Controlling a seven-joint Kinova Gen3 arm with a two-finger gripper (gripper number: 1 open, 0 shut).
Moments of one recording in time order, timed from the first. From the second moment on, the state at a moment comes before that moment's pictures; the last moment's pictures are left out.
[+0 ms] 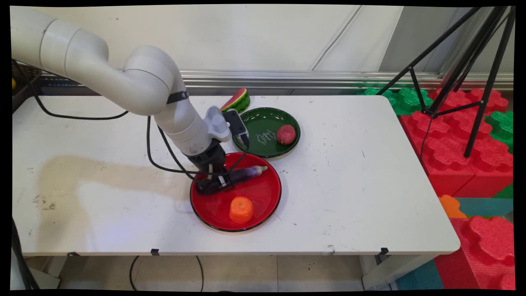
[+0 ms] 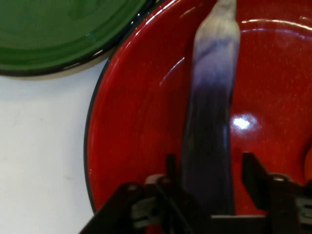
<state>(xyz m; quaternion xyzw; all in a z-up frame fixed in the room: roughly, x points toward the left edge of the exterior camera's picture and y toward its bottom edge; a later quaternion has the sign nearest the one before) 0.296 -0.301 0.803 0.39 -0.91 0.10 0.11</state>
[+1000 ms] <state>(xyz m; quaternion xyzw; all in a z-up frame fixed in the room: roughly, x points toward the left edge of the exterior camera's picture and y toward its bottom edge) 0.315 -0.279 0.877 0.35 -0.90 0.18 0.17</state>
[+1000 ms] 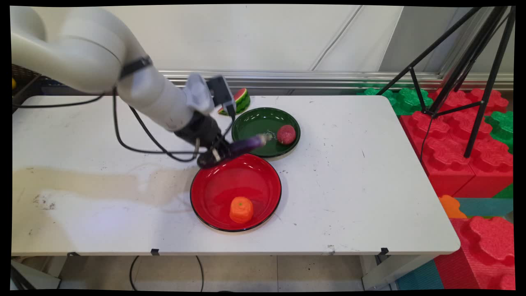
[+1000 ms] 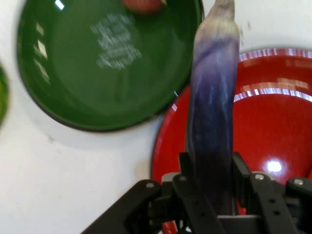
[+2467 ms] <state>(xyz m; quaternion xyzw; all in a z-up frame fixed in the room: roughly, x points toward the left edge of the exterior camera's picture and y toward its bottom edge) 0.303 -0.416 0.928 0.41 -0.86 0.23 0.22</state>
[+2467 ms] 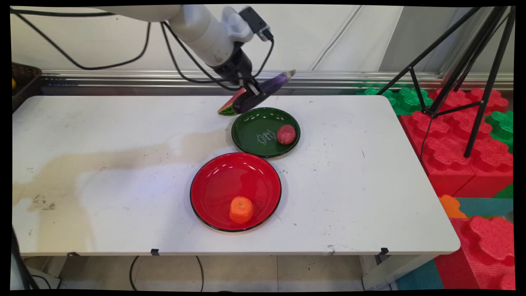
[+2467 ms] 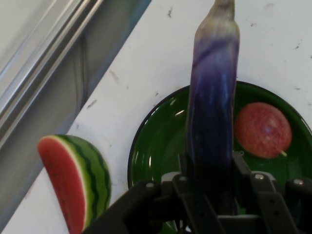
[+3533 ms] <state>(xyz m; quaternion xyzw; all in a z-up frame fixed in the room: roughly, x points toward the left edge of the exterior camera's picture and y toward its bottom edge) 0.297 -0.482 0.853 0.41 -0.88 0.17 0.19</state>
